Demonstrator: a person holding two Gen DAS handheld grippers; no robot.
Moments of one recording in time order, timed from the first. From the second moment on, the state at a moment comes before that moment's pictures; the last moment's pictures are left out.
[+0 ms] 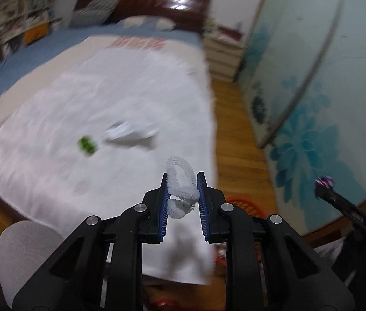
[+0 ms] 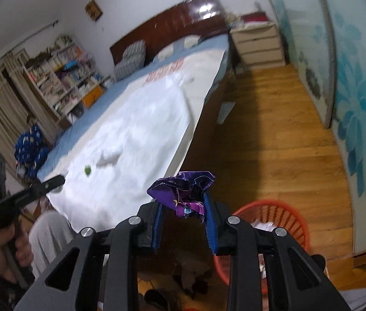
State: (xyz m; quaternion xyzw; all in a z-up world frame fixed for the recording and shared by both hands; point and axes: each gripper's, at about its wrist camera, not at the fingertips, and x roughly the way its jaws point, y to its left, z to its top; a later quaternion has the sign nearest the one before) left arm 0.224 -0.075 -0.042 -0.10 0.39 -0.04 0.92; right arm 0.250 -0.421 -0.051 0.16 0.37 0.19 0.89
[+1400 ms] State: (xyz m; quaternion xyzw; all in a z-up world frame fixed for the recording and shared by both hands) left arm 0.299 -0.281 -0.229 0.00 0.52 -0.17 0.84; right arm 0.287 -0.520 -0.191 0.26 0.51 0.05 0.82
